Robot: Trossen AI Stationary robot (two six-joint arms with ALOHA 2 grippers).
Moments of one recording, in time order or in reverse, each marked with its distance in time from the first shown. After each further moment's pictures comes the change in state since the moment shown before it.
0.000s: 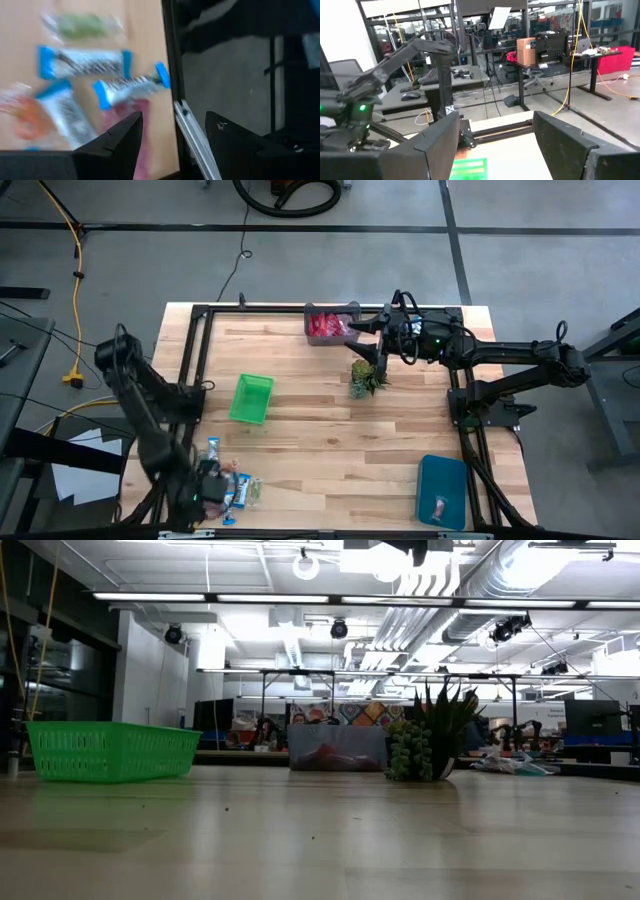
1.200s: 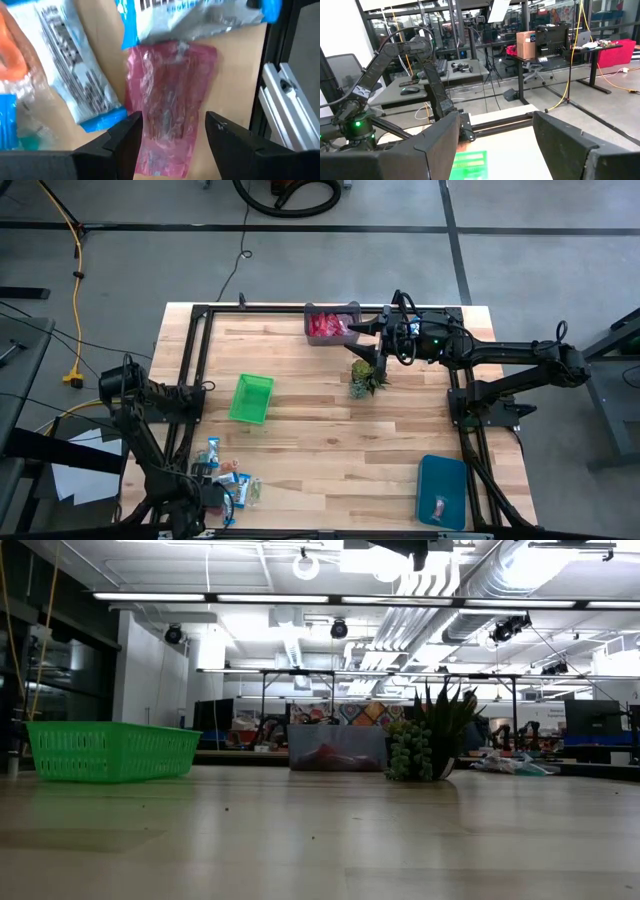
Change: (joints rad) left arm -0.121 0.273 0.000 -0.067 -0.035 -0.164; right arm 0.000 0.000 0.000 -0.034 0.000 0.006
